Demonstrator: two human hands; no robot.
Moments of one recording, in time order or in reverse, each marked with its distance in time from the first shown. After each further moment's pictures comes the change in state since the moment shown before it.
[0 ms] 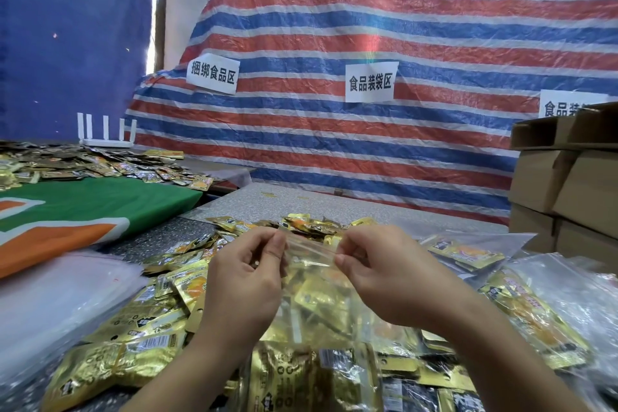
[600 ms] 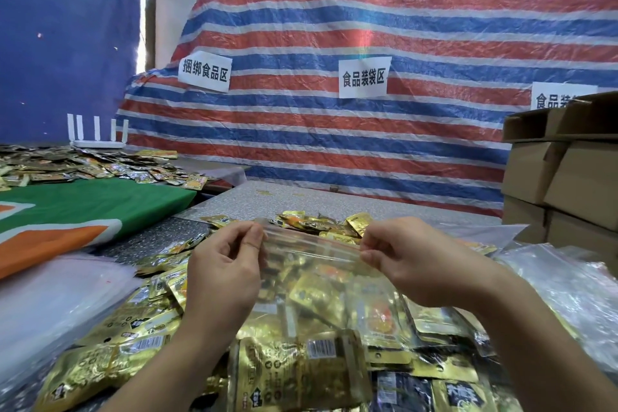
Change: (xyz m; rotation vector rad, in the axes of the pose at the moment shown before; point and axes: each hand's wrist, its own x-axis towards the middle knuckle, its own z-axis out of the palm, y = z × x) left_hand 0.010 -0.011 -0.010 -0.013 0.053 -0.061; right_hand -0.002 0.029 -0.025 -0.066 -0.125 0.007
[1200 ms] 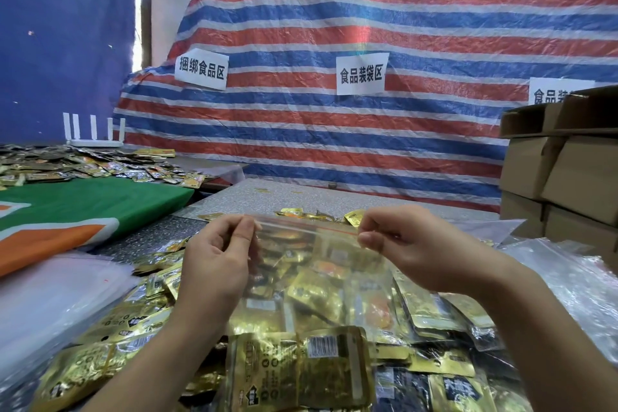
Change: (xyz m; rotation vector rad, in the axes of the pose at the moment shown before) left_hand 0.006 0.004 -0.001 -0.092 -0.028 -0.065; right_hand -0.001 0.006 -0.006 0.172 0.064 -0.153
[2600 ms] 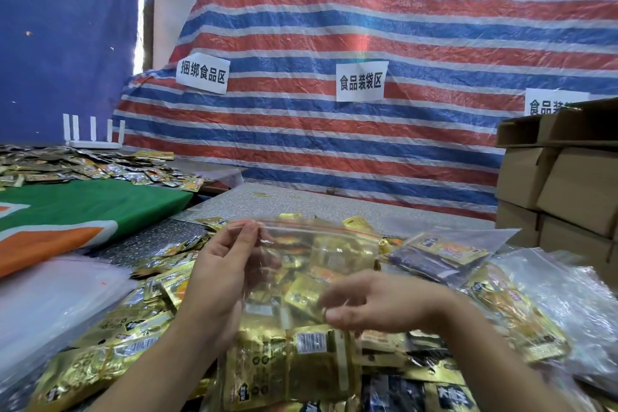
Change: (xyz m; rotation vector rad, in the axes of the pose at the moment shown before) left_hand -0.002 0.004 0.006 -0.406 -0.066 -0.309; right_hand 0.009 0.028 0.050 0.168 -0.534 0.112
